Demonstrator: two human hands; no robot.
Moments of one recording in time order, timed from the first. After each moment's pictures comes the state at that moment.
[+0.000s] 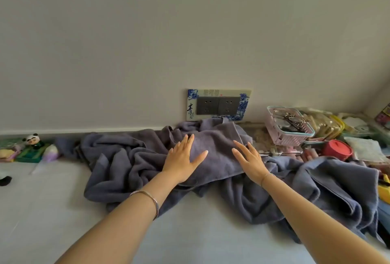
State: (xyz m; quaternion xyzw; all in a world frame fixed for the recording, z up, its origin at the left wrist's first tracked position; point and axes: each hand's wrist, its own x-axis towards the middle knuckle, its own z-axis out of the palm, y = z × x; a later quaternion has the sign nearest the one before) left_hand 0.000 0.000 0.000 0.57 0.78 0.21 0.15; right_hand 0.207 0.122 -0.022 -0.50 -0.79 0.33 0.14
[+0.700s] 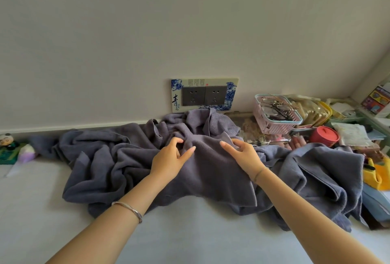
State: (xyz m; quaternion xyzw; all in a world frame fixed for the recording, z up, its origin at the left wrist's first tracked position) left_hand 0.019 0.013 -0.010 0.51 0.79 0.29 0.16; right_hand 0.221 0.113 0.001 -0.45 -0.69 0.50 0.26
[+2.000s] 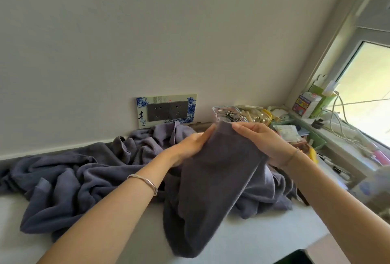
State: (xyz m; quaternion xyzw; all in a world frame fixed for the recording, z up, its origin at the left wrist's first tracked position) left_hand 0.116 0.044 0.102 0.56 0.55 0.33 0.53; right_hand 0.311 0.049 0.165 -0.39 -0.63 0.61 0.28
